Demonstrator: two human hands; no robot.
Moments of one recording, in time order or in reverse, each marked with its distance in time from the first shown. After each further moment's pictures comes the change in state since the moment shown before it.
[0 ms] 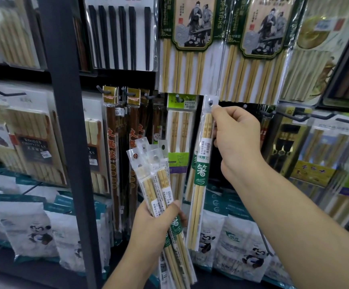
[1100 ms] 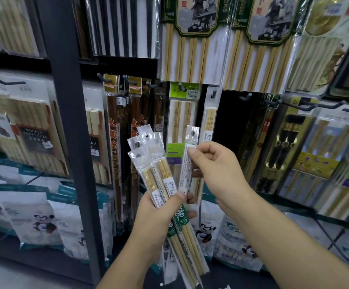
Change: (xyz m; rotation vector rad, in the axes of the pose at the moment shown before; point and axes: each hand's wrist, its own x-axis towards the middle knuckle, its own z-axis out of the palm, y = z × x) left_hand -0.006 0.006 0.004 -0.106 -0.119 0.005; right_hand -0.041 0.068 -0.019 -0.242 -0.295 0.142
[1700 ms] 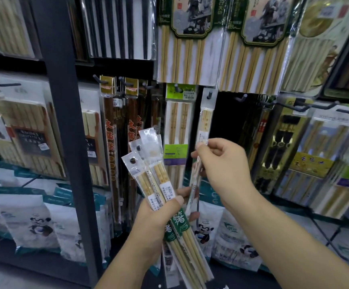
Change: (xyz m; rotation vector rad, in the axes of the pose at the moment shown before) left_hand -0.002 -0.001 0.004 -0.105 -0.046 -0.070; right_hand 0.002 -0.009 -0.009 -0.126 0.150 -0.125
